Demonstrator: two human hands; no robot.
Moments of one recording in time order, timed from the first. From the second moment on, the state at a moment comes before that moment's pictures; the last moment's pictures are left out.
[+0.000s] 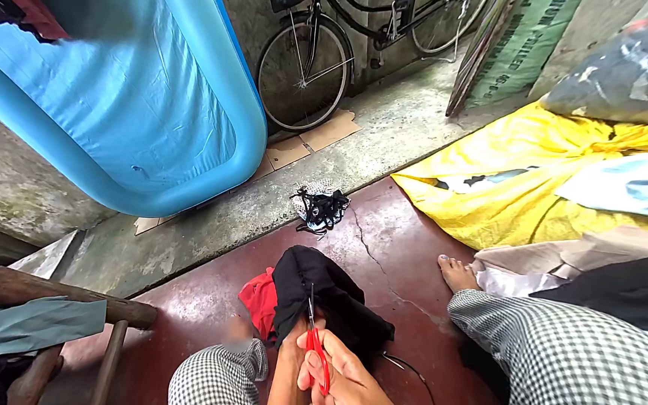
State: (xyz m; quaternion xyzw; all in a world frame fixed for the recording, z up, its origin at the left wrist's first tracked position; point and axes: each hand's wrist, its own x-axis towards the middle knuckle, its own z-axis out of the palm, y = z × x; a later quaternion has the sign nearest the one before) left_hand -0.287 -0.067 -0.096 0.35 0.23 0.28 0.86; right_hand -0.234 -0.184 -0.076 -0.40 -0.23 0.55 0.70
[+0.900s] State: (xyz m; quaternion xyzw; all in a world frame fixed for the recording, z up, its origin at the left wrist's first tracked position) left_hand -0.280 -0.072 -0.089 0.30 0.27 0.31 0.86; right_hand -0.221 -0.184 -0.079 -0.44 -0.26 0.52 0.69
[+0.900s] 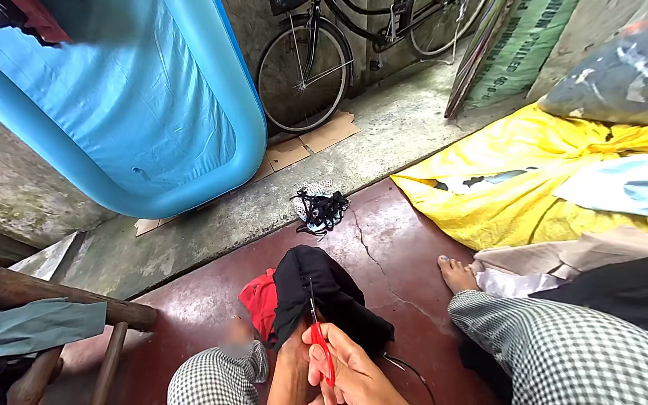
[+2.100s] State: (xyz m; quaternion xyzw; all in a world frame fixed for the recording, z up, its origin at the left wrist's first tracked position) left_hand -0.274 -0.061 -0.101 0.29 0.25 0.36 0.85; right_hand -0.209 -0.183 -0.085 -0.44 -0.30 0.53 0.66
